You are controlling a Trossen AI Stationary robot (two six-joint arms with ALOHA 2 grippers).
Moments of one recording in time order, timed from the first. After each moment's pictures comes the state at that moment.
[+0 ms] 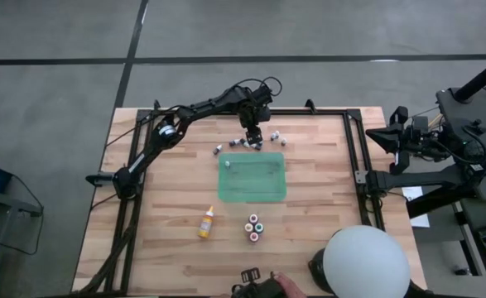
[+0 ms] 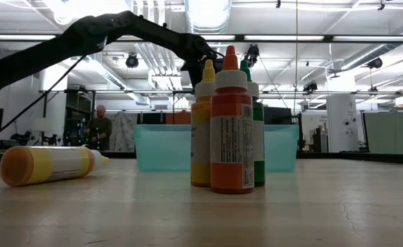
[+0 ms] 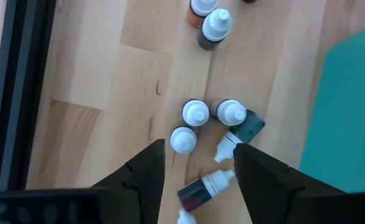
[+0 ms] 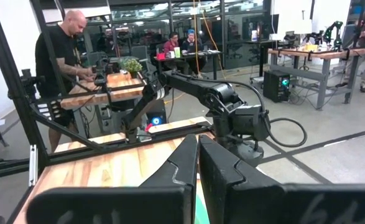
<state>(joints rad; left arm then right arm) 0.50 2.42 2.34 -1.15 0.12 0.27 -0.01 0.28 1.01 -0.73 0.24 0.12</state>
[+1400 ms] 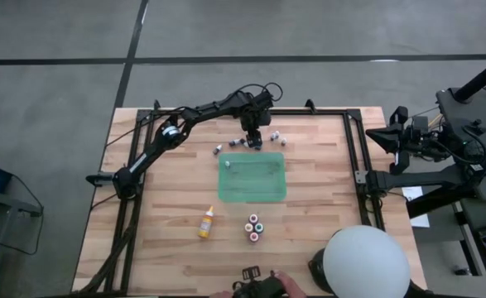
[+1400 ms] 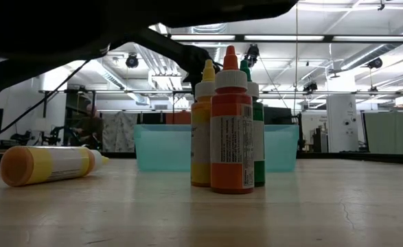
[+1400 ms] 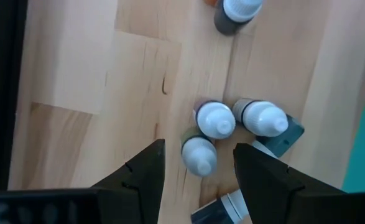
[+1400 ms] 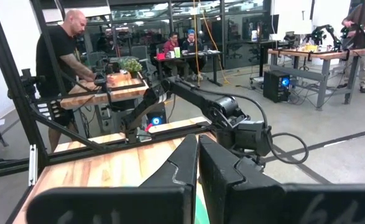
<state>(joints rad) 0.50 2.47 2.30 -1.09 0.08 0.29 -0.01 0.28 1.01 -0.73 0.24 0.12</state>
